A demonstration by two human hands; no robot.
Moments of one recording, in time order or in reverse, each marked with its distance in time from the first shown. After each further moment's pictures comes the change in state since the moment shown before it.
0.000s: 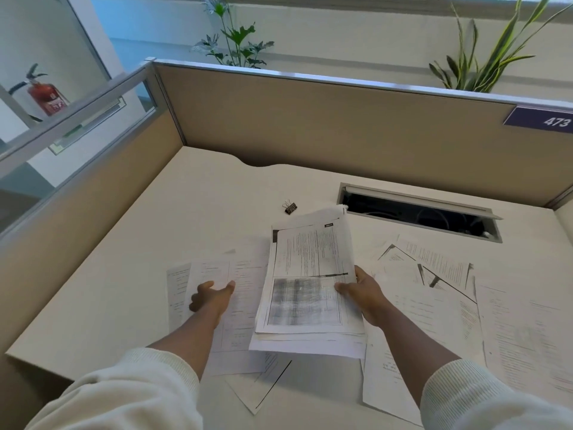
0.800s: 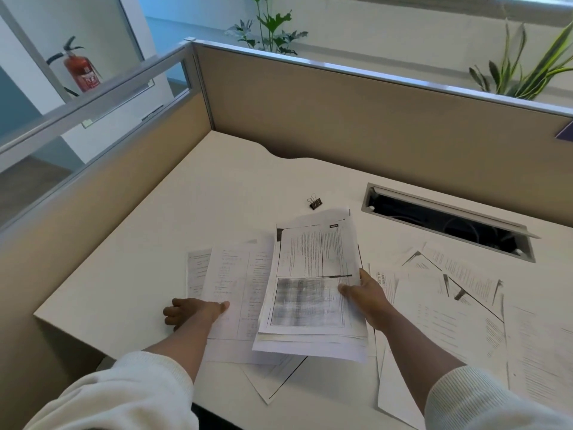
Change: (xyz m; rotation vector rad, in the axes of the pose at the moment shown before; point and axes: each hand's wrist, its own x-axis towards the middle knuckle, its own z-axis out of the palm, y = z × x) left_hand 0.019 -0.054 -0.044 0.176 0.241 -0.338; right_hand 0.002 0.002 0.045 -0.150 -0.033 -0.047
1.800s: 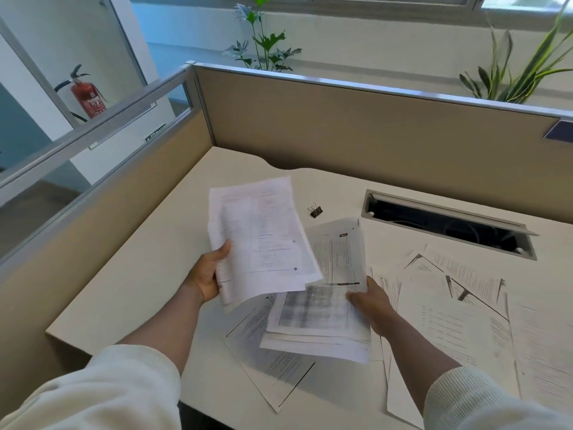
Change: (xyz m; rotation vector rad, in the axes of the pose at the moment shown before) left_hand -0.020 0.064 -0.072 -0.908 -1.072 0.407; right_hand -0.005 0.004 0.003 -0.010 0.087 0.045
